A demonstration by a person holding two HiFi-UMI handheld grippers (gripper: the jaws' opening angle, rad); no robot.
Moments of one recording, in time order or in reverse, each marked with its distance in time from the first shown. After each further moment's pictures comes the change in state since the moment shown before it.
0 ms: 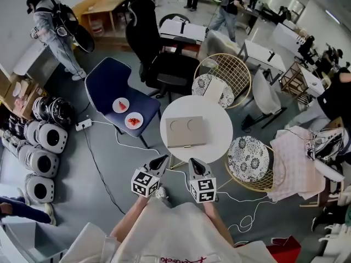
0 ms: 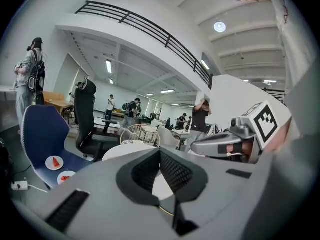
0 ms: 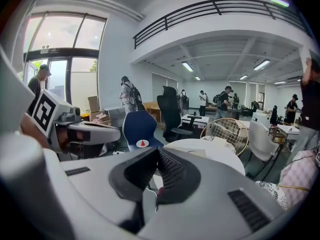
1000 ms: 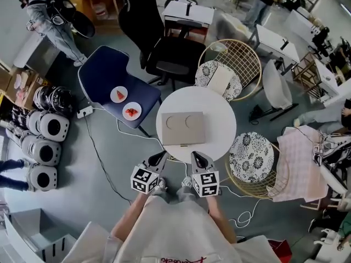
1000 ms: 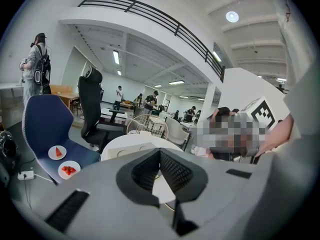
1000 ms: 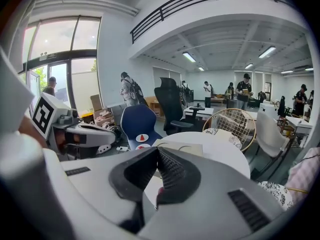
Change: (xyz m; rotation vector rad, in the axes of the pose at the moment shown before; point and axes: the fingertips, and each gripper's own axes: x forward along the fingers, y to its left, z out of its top) left arm 0.064 0.018 -0.027 -0.053 0.100 0.089; right arm 0.047 -0.069 -0.018 0.031 0.069 0.077
